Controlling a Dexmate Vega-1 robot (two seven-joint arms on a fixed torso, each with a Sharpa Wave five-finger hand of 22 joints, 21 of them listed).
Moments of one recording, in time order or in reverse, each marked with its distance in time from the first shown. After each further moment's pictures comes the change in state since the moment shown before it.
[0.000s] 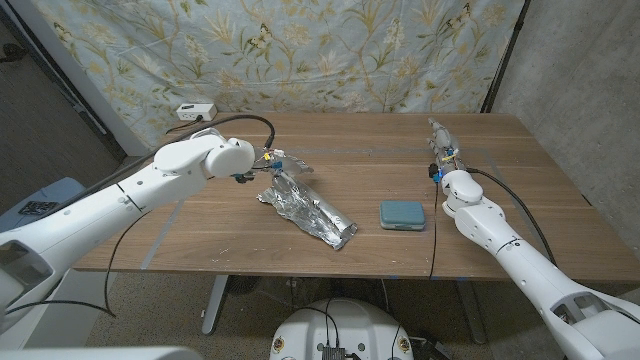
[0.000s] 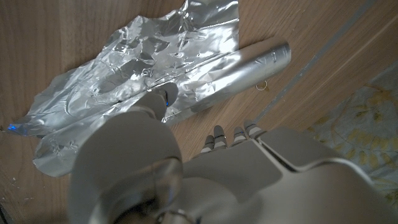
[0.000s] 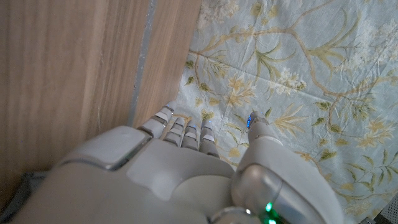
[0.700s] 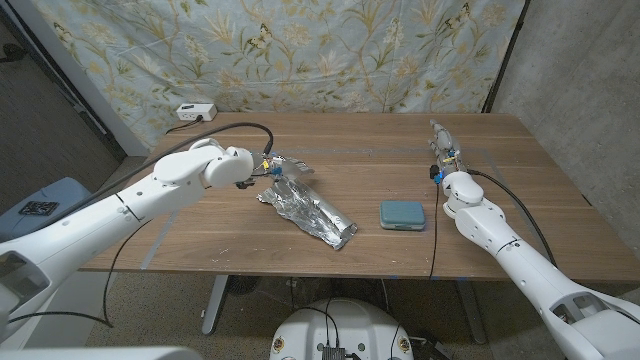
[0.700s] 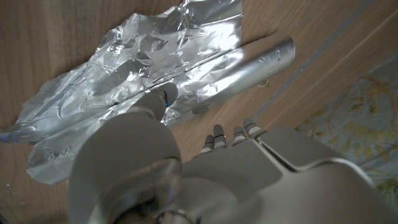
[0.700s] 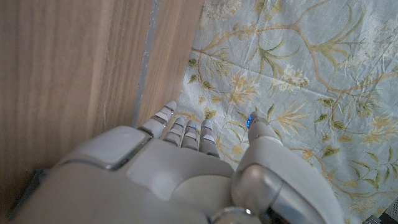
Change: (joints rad) left arm 0.061 0.005 -0.024 0.007 0.038 -0.015 0.105; left_hand -0.005 -0.005 -0.003 0.003 0.015 0.000 0.000 0.014 0.005 0.000 0.000 0.031 0.020 0.004 -0.004 0.010 0.005 0.008 -0.013 0.014 0.000; right arm 0.003 0.001 0.003 0.019 0.009 0.008 0.009; right_hand 0.000 0.000 0.000 0.000 0.000 0.000 0.000 0.005 0.000 0.000 0.000 0.000 0.000 -0.004 -0.004 0.000 0.000 -0.004 -0.004 0.000 0.000
